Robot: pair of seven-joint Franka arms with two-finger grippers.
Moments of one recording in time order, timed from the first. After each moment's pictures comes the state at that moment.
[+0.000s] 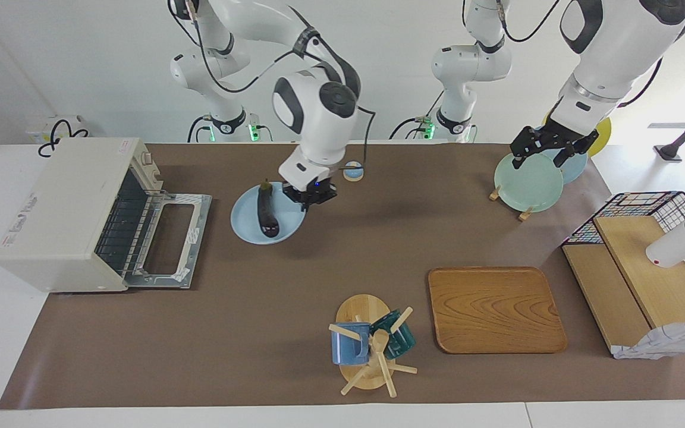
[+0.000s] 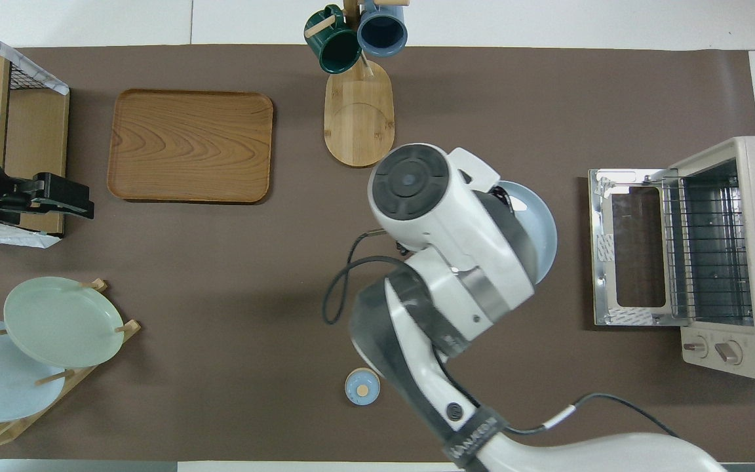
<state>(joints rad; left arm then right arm) -0.07 -0.02 -0.04 -1.63 -0.04 1.56 -0.10 0.69 0.39 -0.07 -1.51 -0.15 1.72 0.63</state>
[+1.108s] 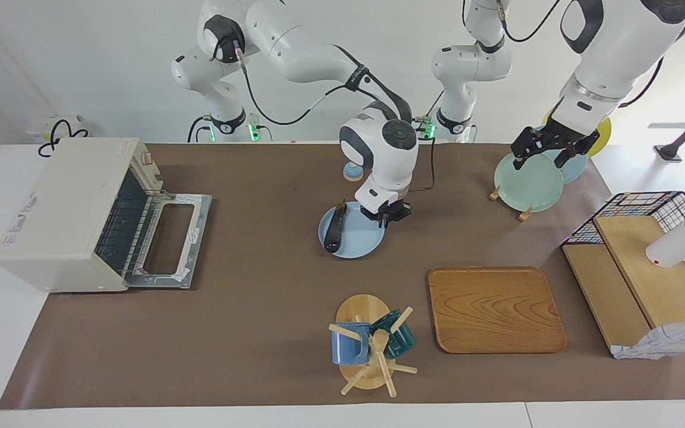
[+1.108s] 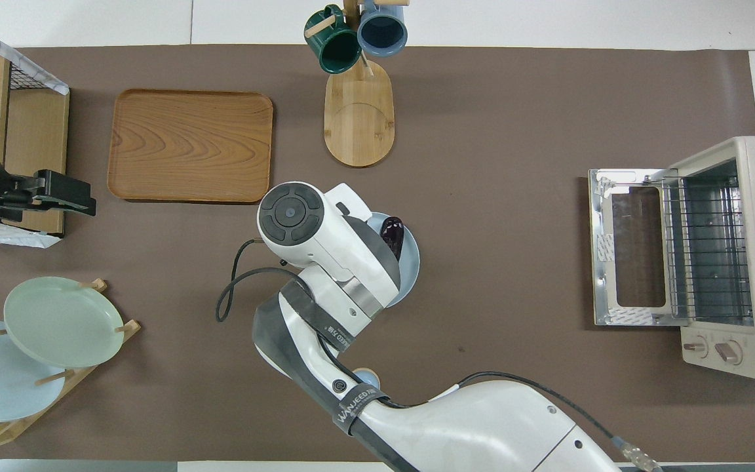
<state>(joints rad) -0.07 -0.02 -0.05 -1.63 -0.05 1.57 -0.10 0.72 0.61 0.01 -1.40 0.04 1.98 0.82</state>
